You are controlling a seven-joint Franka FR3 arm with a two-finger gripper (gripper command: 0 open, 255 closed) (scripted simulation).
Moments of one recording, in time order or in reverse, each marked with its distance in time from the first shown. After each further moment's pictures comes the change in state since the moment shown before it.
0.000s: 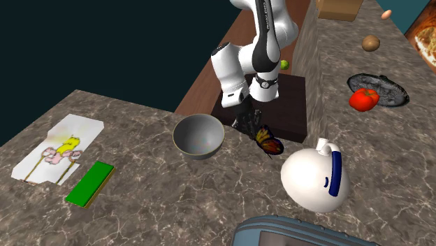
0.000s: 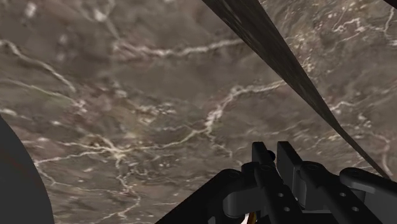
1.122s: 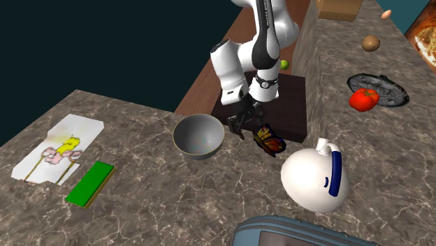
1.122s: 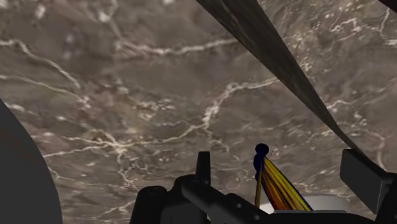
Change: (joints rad) arm -0.062 -0.013 0.051 -0.006 -0.022 -0.026 0.019
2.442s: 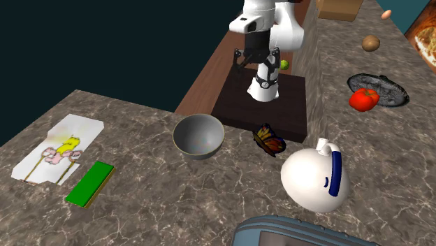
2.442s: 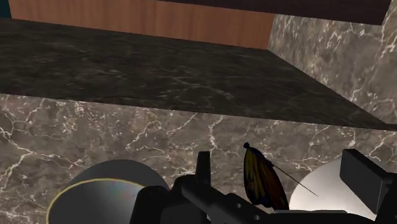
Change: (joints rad) arm -0.848 -0.353 0.959 0.073 -0.333 -0.717 1.071
